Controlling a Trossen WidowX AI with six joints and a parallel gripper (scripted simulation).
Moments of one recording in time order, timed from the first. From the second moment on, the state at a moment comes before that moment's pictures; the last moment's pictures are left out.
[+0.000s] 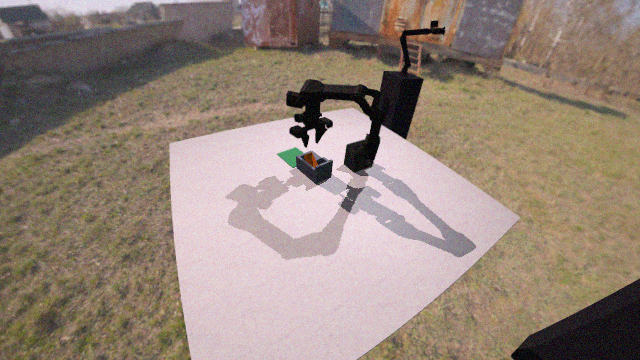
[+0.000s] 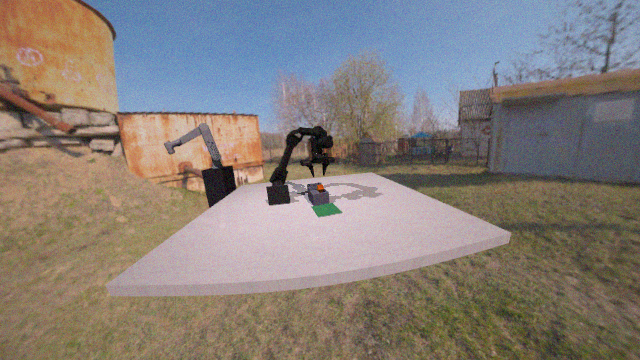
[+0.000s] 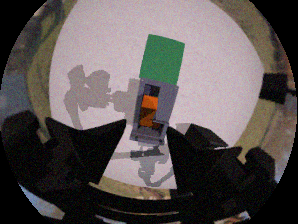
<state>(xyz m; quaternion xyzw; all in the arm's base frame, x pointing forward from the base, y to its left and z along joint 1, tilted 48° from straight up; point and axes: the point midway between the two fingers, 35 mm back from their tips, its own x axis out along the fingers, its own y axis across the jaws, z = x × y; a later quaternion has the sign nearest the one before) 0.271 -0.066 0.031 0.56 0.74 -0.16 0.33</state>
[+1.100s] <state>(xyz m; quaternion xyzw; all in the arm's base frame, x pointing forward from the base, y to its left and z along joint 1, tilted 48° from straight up) 0.268 -0.028 -0.010 0.56 0.74 -0.18 0.33</state>
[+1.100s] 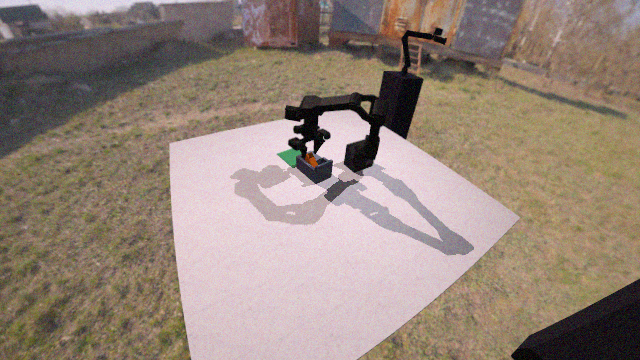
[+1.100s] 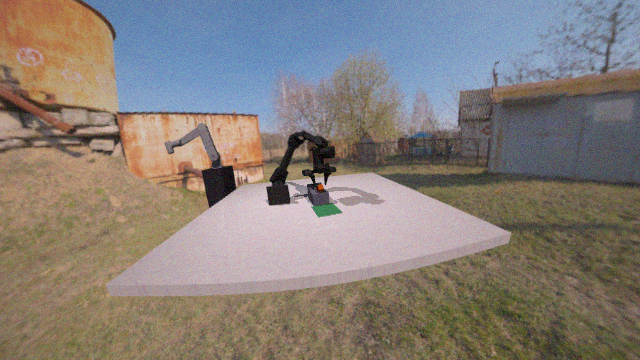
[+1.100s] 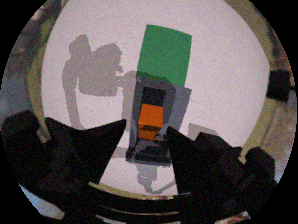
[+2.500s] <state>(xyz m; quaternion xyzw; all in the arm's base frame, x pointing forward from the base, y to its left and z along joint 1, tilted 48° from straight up) 0.263 -0.015 -0.022 0.56 0.74 -0.18 0.33</state>
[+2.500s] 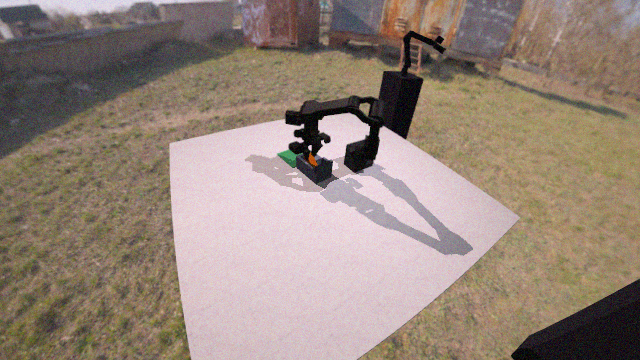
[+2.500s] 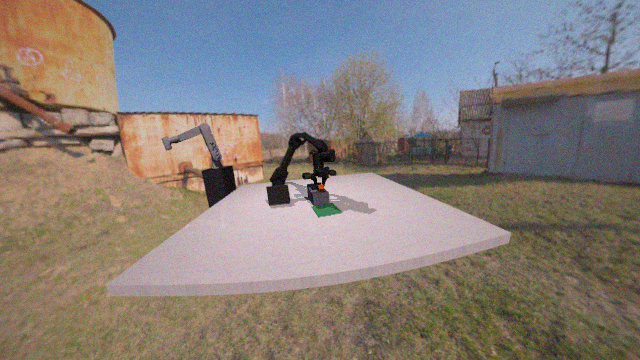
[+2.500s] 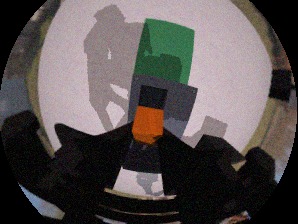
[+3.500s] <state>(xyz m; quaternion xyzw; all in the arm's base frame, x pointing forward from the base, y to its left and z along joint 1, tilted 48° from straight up) 0.269 -0.047 0.008 0.56 0.74 -0.18 0.33</state>
